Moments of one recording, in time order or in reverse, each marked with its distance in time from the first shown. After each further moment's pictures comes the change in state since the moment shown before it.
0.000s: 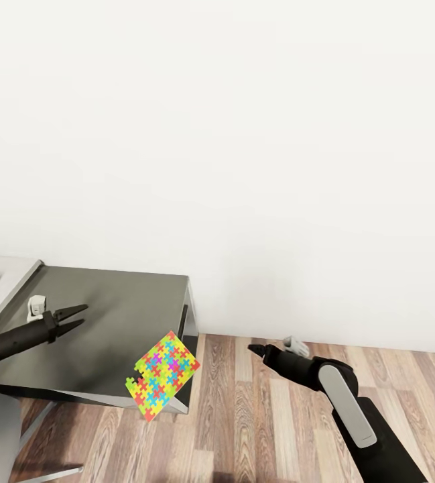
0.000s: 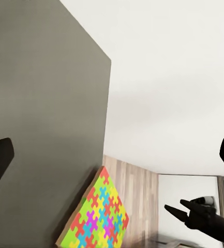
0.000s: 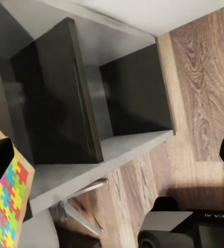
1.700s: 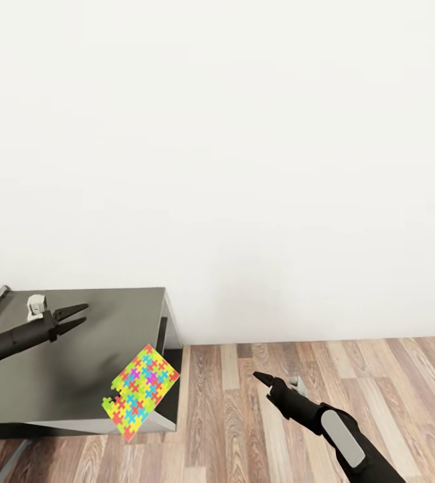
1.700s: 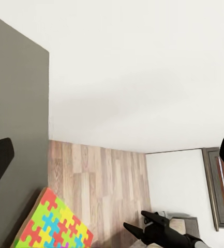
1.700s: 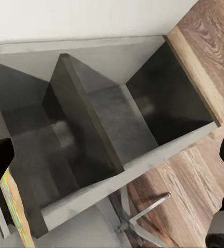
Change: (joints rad) left arm 0.000 0.001 -0.010 -0.002 -0.006 -0.008 -0.058; right arm -0.033 -0.003 -0.048 0.639 -0.002 -0.265 0.594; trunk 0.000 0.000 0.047
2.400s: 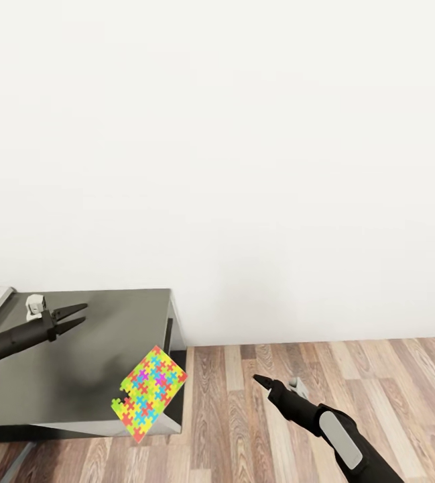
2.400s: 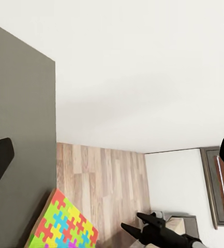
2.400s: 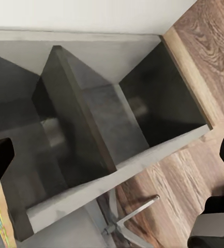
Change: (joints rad) left arm 0.000 0.004 0.000 0.000 0.000 0.001 -0.010; right arm -0.001 0.002 0.014 0.009 0.051 -0.036 -0.009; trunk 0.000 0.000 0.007
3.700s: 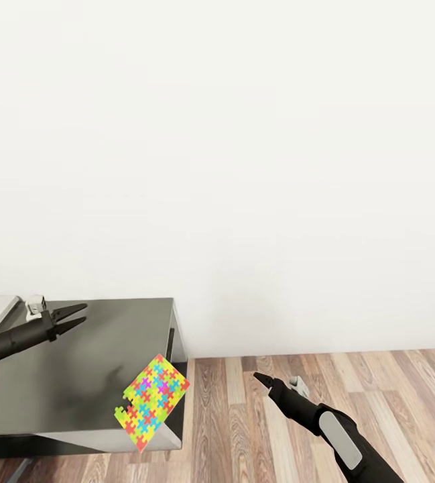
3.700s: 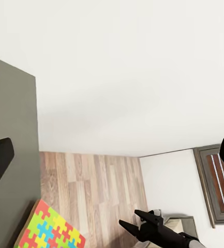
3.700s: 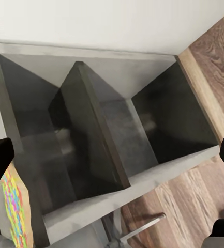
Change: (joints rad) left arm 0.002 0.000 0.000 0.000 -0.001 -0.002 -0.017; right arm 0.000 0.000 0.003 0.000 0.002 -0.035 0.012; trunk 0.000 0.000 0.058
